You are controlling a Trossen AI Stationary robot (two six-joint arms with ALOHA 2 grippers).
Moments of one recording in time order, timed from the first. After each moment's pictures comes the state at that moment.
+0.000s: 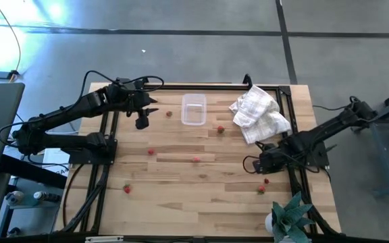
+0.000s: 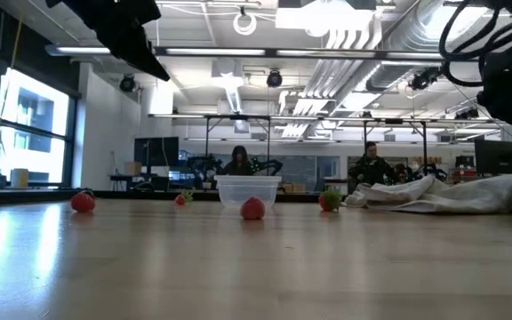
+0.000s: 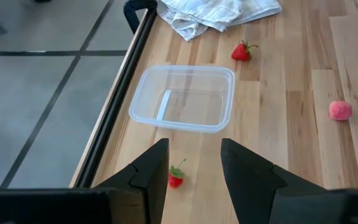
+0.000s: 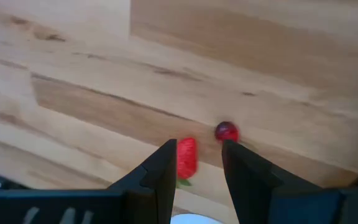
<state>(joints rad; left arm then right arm) 0.63 0.95 0.88 -0.58 0.08 0.37 0.43 0.97 0.54 -0.79 -0.18 1.79</state>
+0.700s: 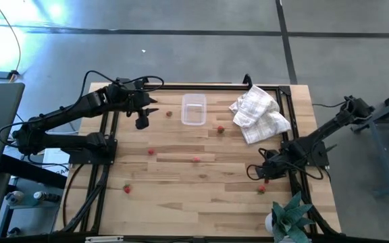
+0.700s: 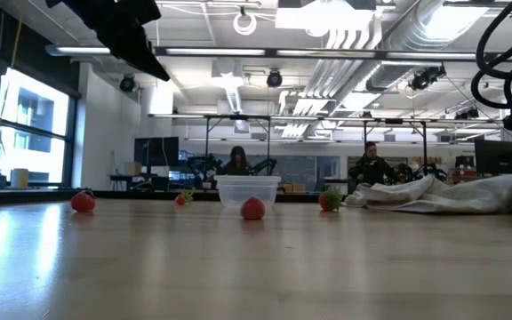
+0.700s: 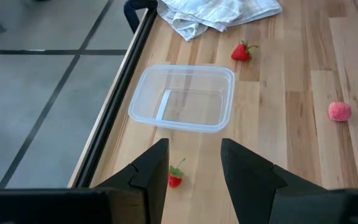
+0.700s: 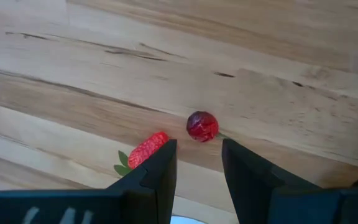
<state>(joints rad) 0.63 0.95 0.88 -0.58 0.08 0.36 0.55 0.97 0.43 -0.67 -0.19 1.93</state>
